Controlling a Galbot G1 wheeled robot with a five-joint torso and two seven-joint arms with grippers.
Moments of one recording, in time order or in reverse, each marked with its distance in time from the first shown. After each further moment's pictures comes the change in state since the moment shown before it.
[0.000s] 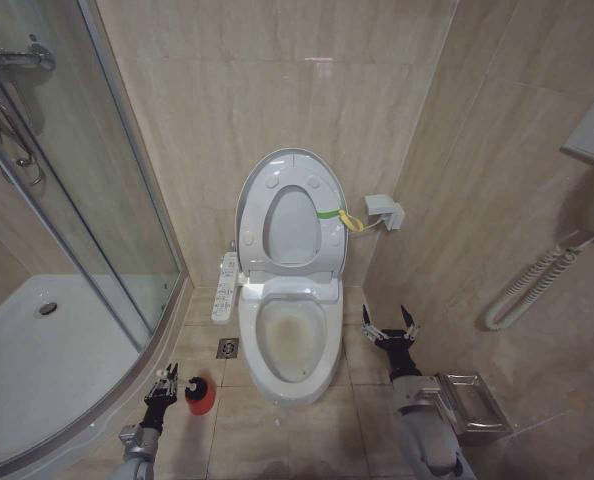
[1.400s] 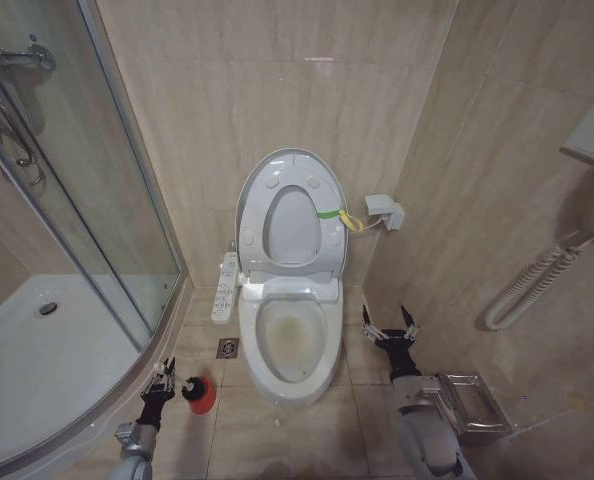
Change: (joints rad) left arm 0.086 0.044 0.012 -0.200 0.020 0.029 -0.126; right arm 0.000 0.000 0.000 0.000 0.000 0.000 0.000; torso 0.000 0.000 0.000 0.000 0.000
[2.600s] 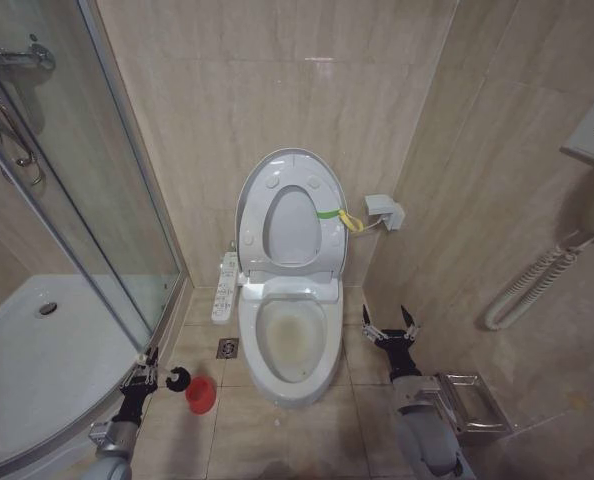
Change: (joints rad) left arm 0.119 0.128 -0.036 -0.271 -0.005 0.033 -0.104; right arm 0.000 0.000 0.000 0.000 0.000 0.000 0.000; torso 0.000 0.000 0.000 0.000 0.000
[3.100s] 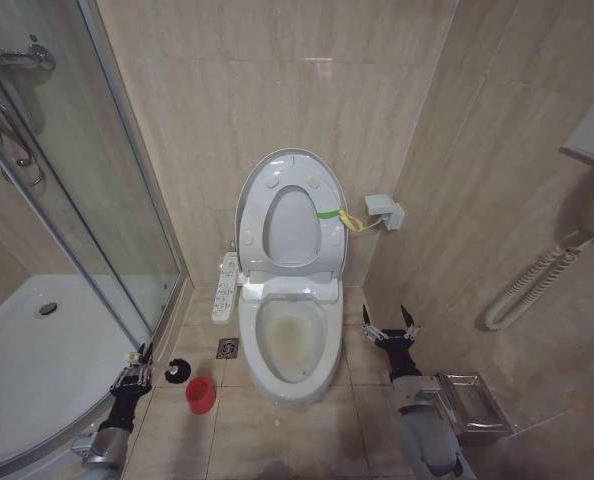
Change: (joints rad) left arm 0.180 0.019 -0.098 -0.261 0.045 0.034 -0.065; right arm 0.000 0.000 0.000 0.000 0.000 0.000 0.000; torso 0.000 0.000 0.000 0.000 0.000
